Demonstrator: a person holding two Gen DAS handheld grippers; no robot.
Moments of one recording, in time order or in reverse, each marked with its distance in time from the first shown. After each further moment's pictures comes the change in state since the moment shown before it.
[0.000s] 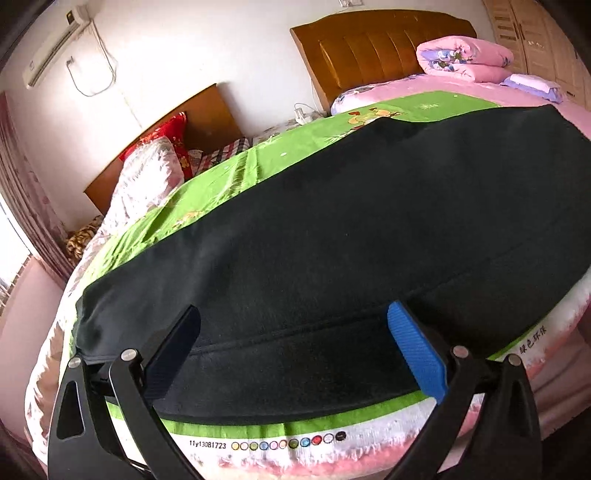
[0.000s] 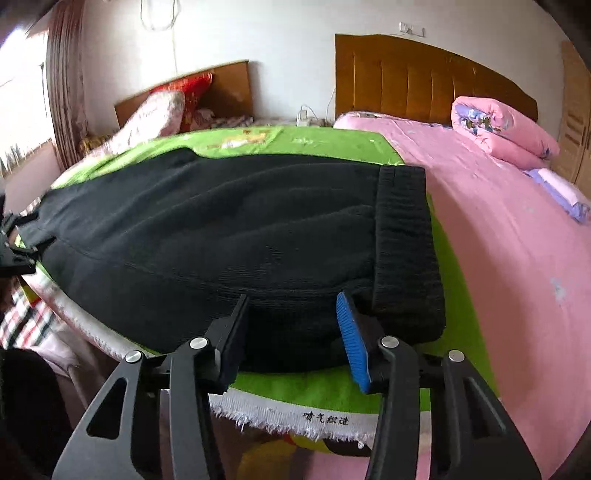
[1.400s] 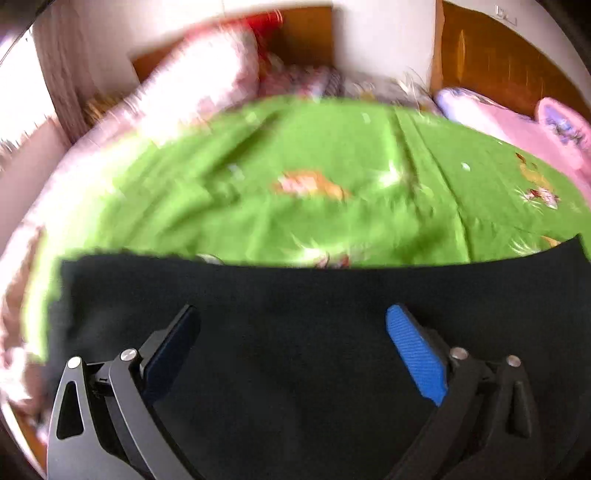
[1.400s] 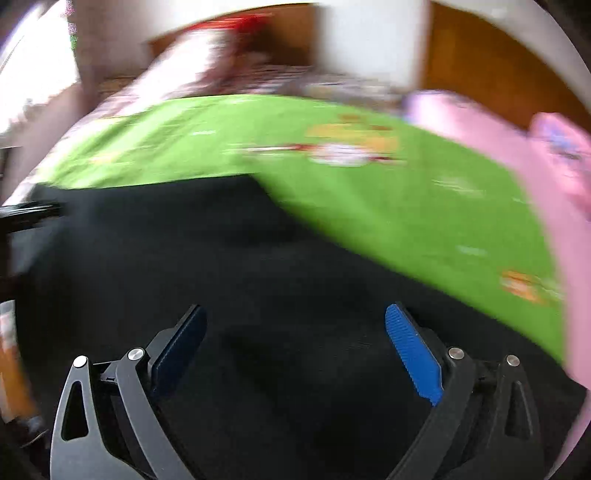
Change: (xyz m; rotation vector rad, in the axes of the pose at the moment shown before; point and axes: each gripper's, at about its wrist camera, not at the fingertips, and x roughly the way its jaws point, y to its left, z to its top) left arm 0.129 0.173 0.054 -0.416 0.245 0.063; right arm 0.145 0.112 0.149 -0.090 0.184 0.096
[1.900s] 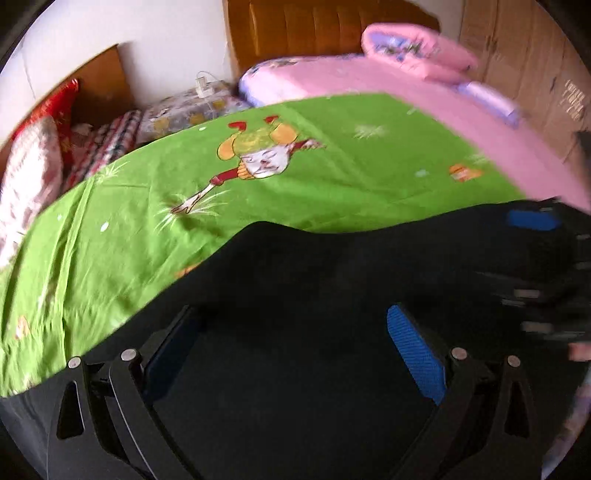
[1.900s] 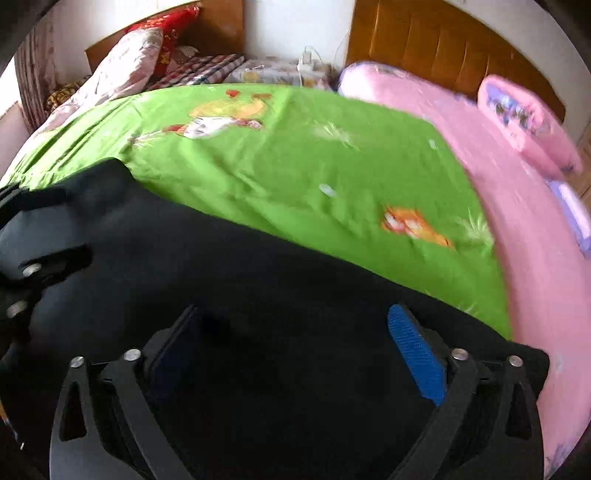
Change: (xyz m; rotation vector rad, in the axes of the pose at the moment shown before) left arm -0.024 -0.304 0.002 0.450 0.015 -0.395; right arm 0.006 -0.097 -0.019 0.075 0.067 -0.033
